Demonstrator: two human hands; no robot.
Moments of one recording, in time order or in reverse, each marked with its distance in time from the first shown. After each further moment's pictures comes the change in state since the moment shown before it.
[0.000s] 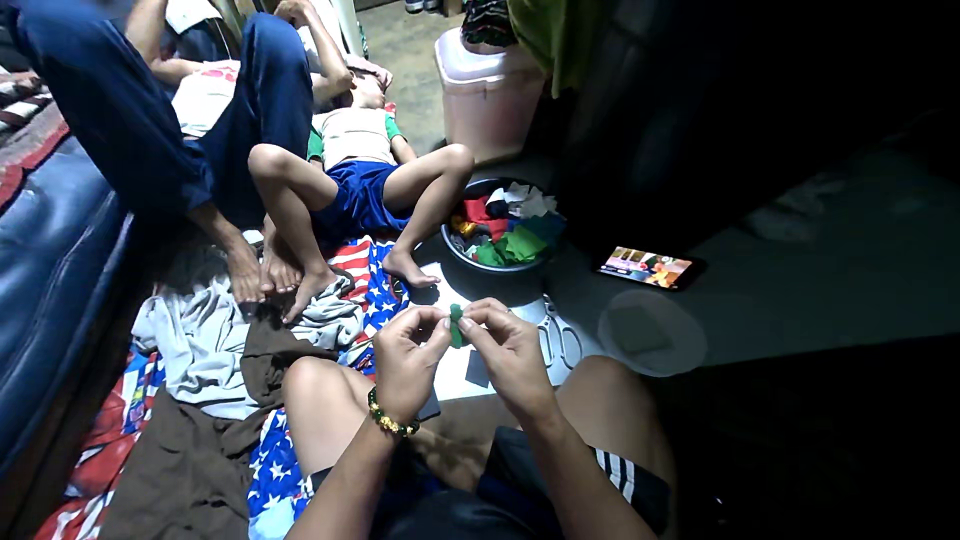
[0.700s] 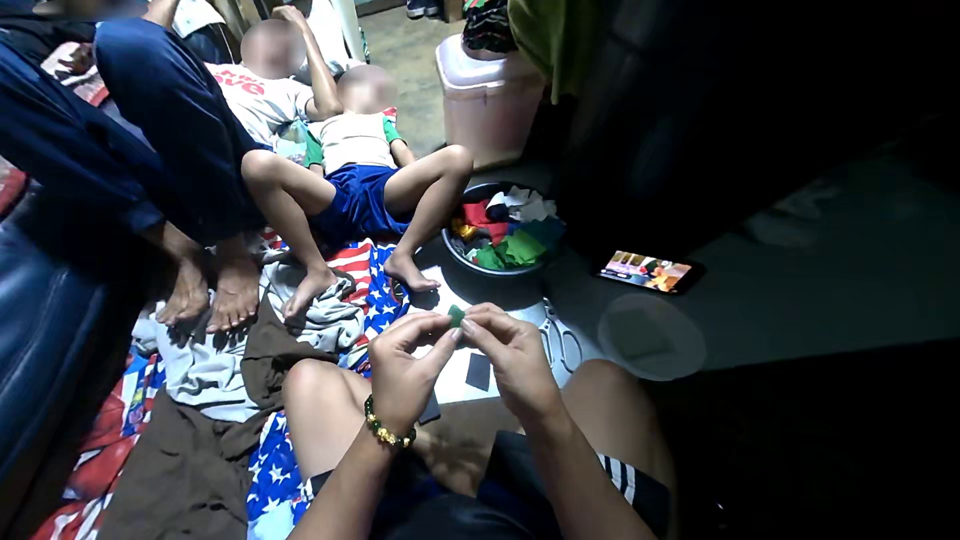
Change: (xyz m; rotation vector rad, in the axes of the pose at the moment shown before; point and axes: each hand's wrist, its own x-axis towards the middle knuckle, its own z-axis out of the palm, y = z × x) left_hand -0.004 0.001 -0.006 -0.003 -0.017 0.122; right_hand 0.001 -0.006 -0.002 0.190 -0.024 0.111
